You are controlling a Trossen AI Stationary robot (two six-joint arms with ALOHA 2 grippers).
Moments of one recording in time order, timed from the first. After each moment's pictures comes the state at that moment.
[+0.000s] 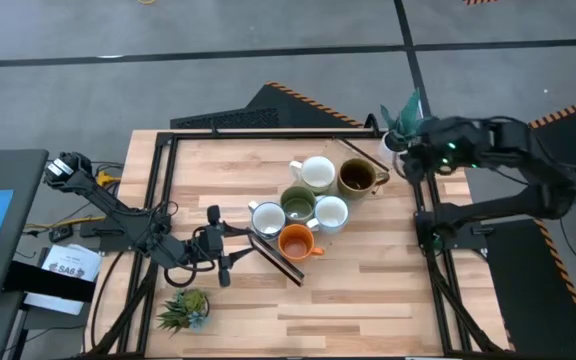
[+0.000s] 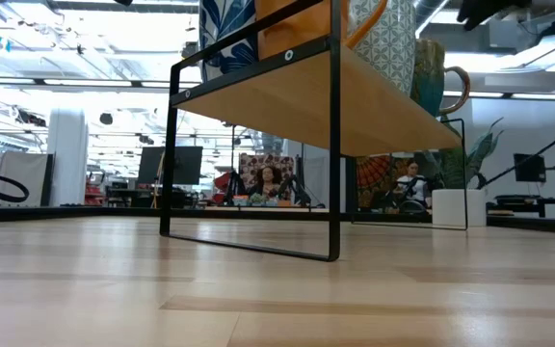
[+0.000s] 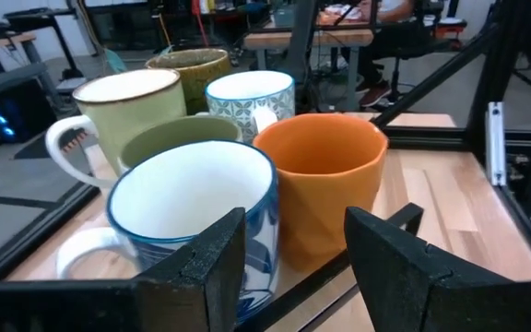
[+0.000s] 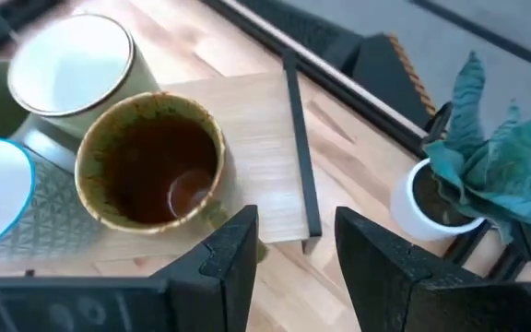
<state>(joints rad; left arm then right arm) -0.61 1.16 0.75 0.25 -0.87 -0.08 -0.23 0.97 1.49 -1.40 0.33 0.48</state>
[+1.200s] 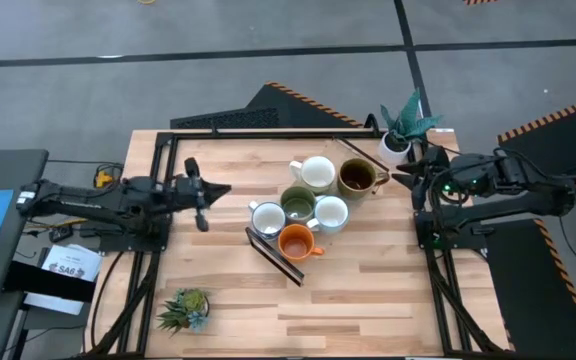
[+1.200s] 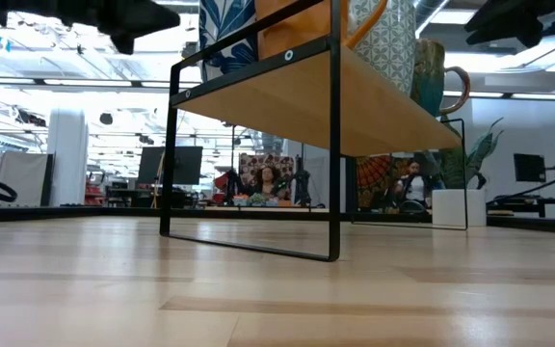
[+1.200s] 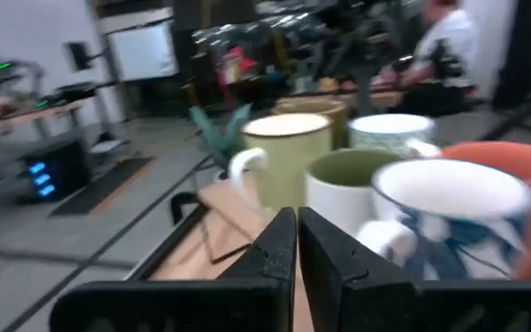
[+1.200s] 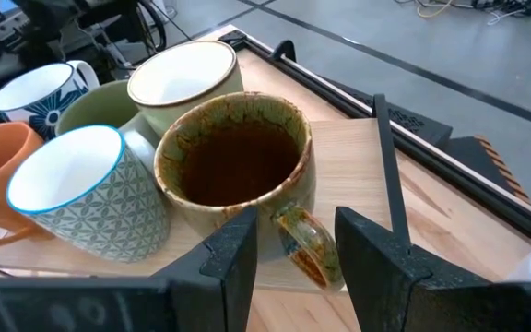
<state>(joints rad) -0.06 0.60 0.41 0.31 -0.37 0.12 0.03 0.53 0.93 -0.90 0.45 0.46</state>
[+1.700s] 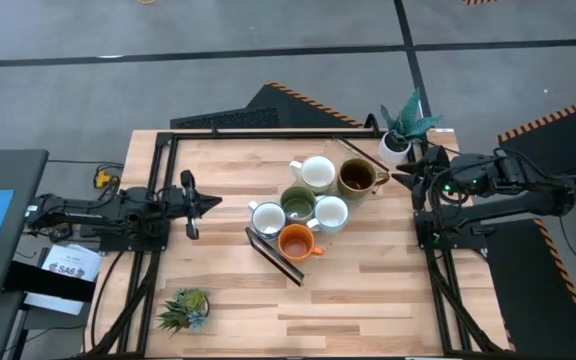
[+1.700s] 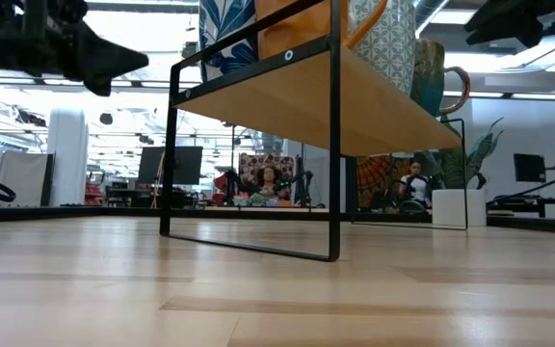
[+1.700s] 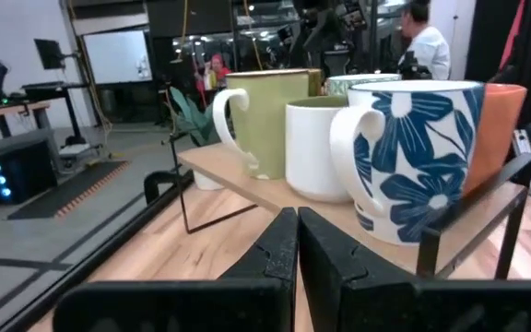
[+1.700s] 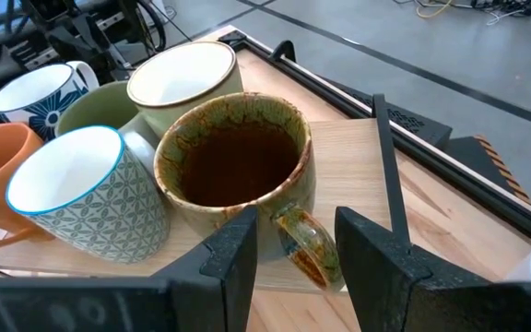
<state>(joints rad) -0.02 0.27 0.10 0.31 -0.24 0.07 0.03 0.53 0.93 -0.90 0.45 0.46</state>
